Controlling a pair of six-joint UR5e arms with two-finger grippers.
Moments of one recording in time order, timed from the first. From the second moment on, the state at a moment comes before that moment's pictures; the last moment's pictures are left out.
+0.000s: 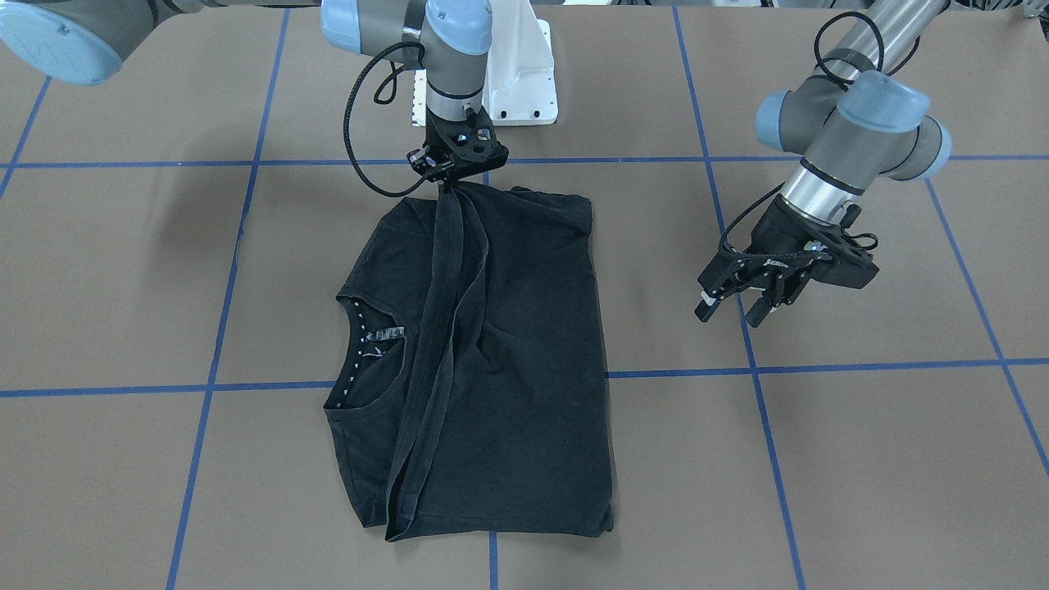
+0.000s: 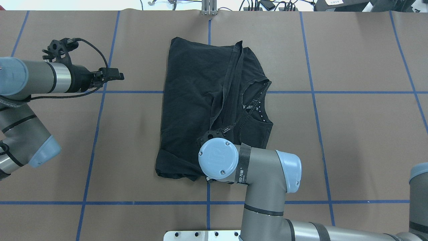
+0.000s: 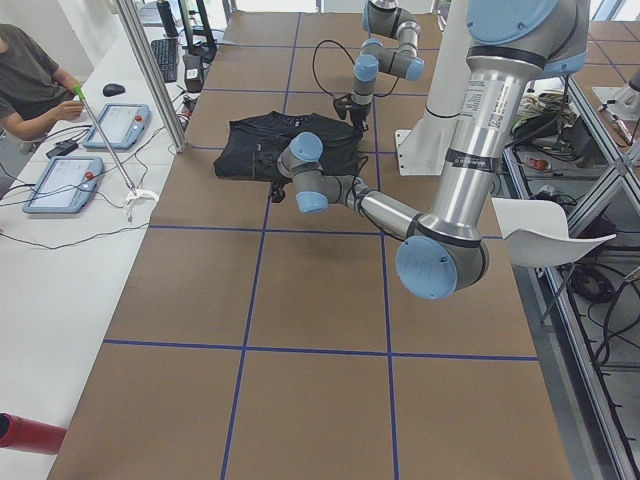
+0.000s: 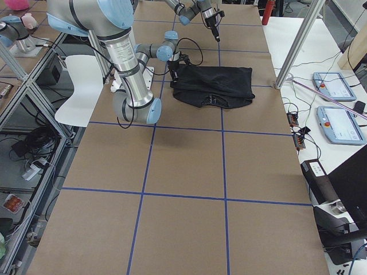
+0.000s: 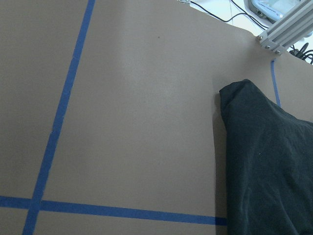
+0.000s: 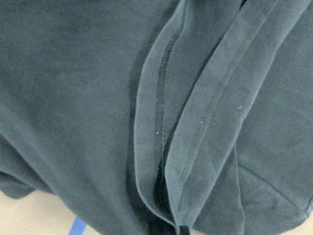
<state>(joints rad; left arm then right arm) -0.81 -1.83 -1.64 -2.47 -1.85 -1.35 0.28 -0.89 1.77 -1.81 1.69 0.96</state>
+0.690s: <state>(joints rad) -0.80 -1.83 -1.64 -2.47 -1.84 -1.38 0.22 -1.09 1.94 -1.81 1.71 1.19</state>
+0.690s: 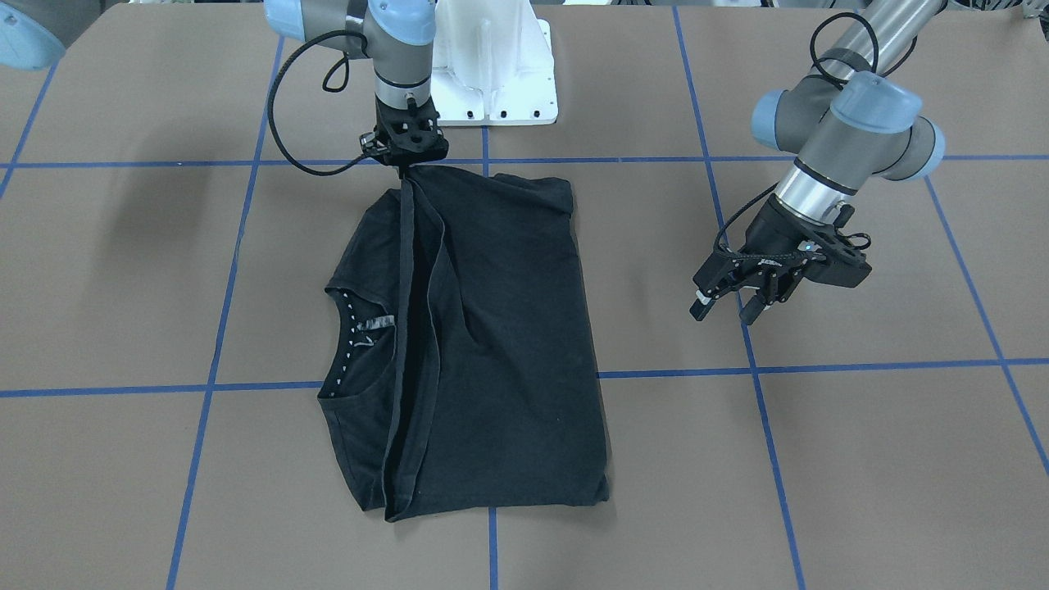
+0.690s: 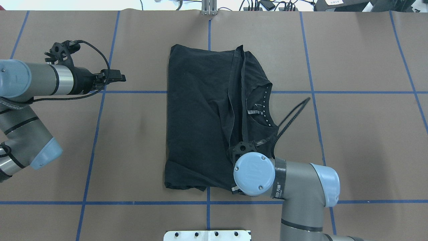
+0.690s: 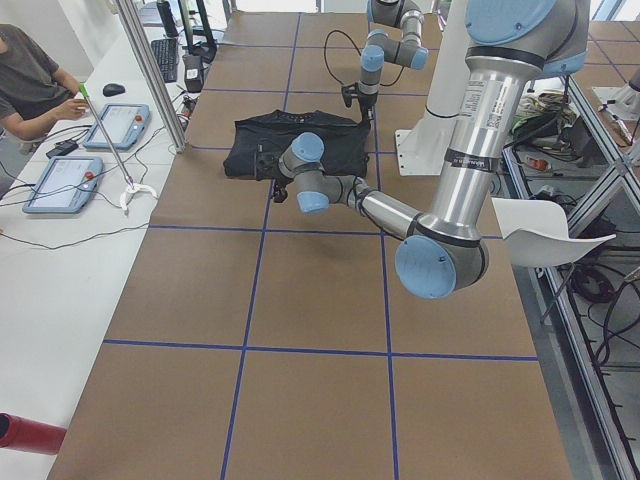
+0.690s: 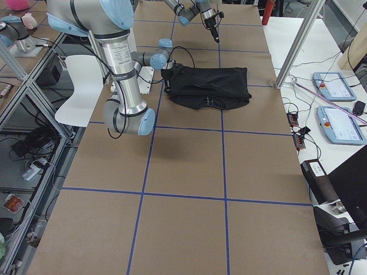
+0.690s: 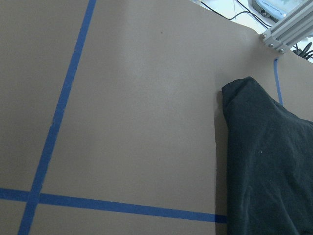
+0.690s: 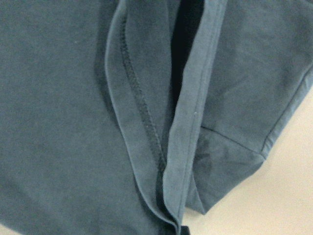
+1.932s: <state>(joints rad) -0.79 -1.83 -1.64 -2.47 -1.84 -1.40 0.31 -1.04 1.92 -1.81 1.71 1.16</state>
